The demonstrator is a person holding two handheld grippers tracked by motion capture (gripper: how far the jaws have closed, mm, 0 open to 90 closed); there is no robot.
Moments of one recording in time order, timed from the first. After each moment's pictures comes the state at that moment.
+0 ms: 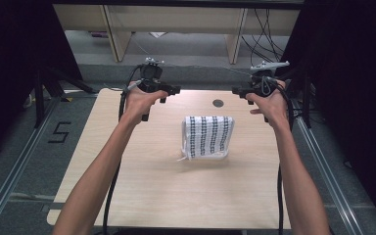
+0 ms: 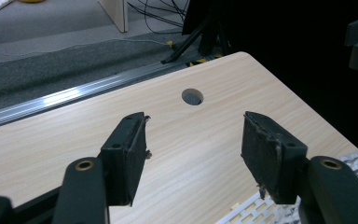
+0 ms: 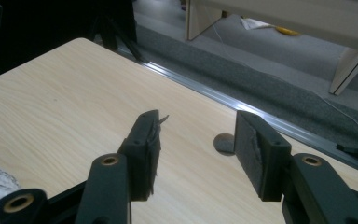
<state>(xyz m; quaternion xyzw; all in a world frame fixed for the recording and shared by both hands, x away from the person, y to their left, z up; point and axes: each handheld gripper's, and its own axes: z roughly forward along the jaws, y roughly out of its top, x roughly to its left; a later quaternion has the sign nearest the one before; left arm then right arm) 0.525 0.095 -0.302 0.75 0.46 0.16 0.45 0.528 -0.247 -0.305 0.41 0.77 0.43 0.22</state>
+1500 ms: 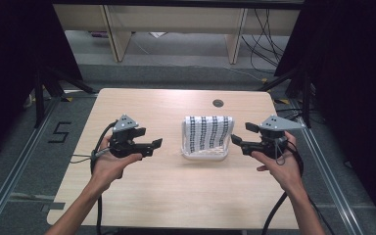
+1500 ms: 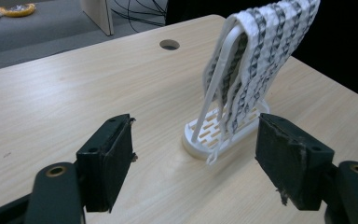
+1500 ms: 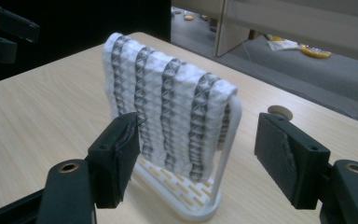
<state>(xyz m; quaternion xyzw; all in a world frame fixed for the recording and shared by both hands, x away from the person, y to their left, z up) 0.387 0.148 -0.378 0.76 0.40 0.17 0.48 0.383 -0.251 -0.357 0.36 0.77 0.48 0.22</state>
